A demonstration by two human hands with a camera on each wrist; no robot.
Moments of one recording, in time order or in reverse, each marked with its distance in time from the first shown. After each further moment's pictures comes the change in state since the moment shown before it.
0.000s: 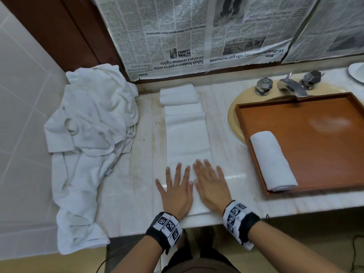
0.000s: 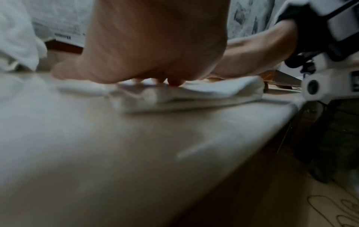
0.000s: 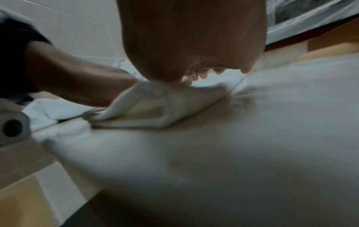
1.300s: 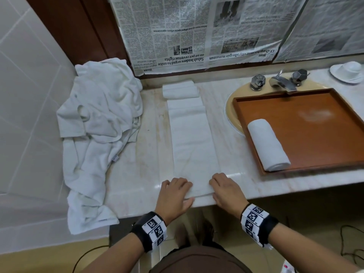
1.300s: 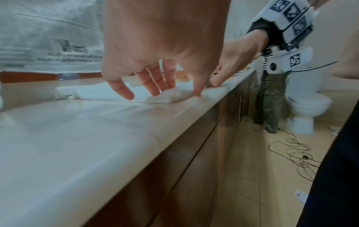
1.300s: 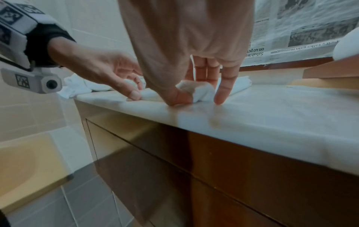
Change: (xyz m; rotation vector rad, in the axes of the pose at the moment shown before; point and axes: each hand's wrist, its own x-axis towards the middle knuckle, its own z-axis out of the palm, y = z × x) left_hand -0.059 -0.055 -0.005 0.134 0.148 0.537; right_hand -0.076 -0.008 -0.014 -0.136 0.073 -0.128
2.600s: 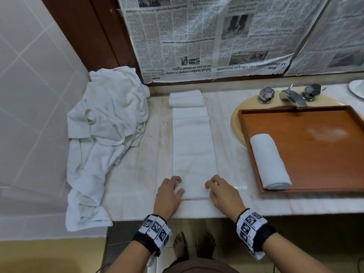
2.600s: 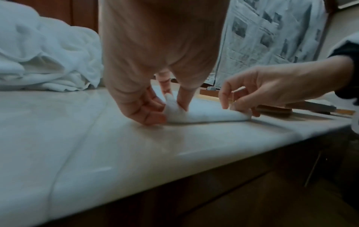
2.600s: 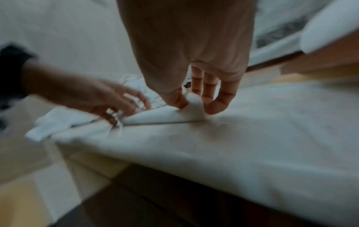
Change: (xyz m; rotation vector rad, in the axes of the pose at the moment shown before) left_hand 0.031 0.015 -0.009 -0.455 0.116 -0.578; right_hand 0.023 0.028 -0.011 0.278 -0.033 0.091
